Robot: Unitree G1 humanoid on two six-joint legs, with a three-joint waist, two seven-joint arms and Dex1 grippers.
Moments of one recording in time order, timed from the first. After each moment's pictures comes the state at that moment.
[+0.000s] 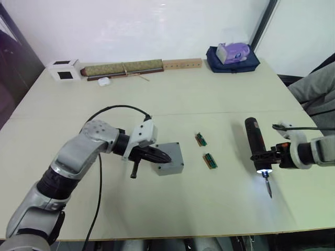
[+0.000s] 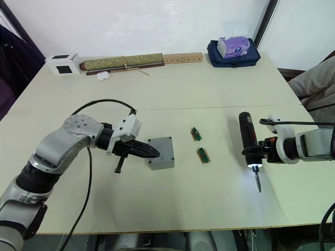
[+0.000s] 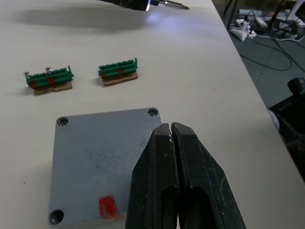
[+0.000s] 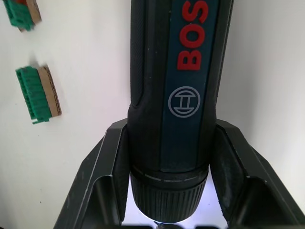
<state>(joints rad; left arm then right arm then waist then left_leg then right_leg) -0.60 0.70 -0.29 -0.27 -0.42 0.64 -1.26 -0.54 -1.11 -0.11 0.22 1.33 1.61 0.08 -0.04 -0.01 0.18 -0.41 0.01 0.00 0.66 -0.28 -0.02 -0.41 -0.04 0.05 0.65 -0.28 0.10</state>
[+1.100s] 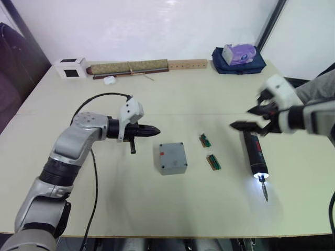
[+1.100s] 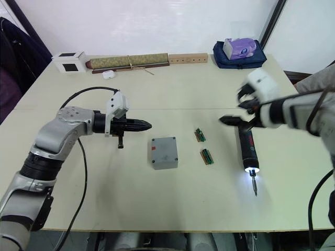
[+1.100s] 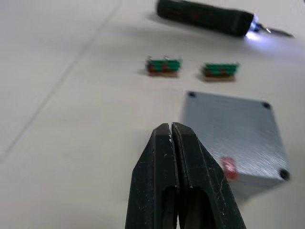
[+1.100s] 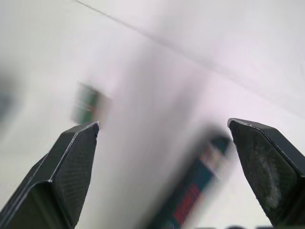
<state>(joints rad) -0.67 0.63 -0.18 0.00 -0.37 0.56 -1.11 -0.63 -1.11 0.00 -0.39 0.86 1.27 0.62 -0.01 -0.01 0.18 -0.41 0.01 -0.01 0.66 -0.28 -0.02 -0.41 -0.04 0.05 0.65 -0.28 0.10</state>
